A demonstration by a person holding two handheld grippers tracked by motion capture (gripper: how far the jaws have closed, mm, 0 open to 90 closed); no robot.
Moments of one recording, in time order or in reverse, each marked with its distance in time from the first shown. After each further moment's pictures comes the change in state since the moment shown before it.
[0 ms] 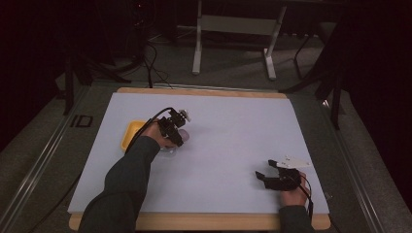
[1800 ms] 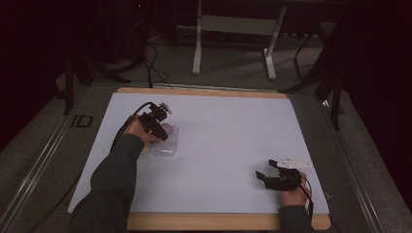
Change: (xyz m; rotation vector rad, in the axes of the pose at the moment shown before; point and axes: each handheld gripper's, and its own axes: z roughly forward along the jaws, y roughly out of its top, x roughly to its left) left arm 0.038 -0.034 -0.020 -0.021 0.038 -0.133; right arm 0.000 0.000 -0.001 -0.008 0.000 0.005
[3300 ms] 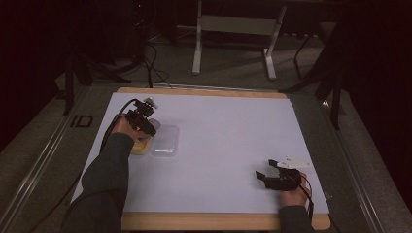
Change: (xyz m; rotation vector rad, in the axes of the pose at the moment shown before) left arm 0.030 -0.020 -0.010 -0.016 0.052 -0.142; right arm 0.000 0.000 0.000 -0.003 -0.002 -0.003
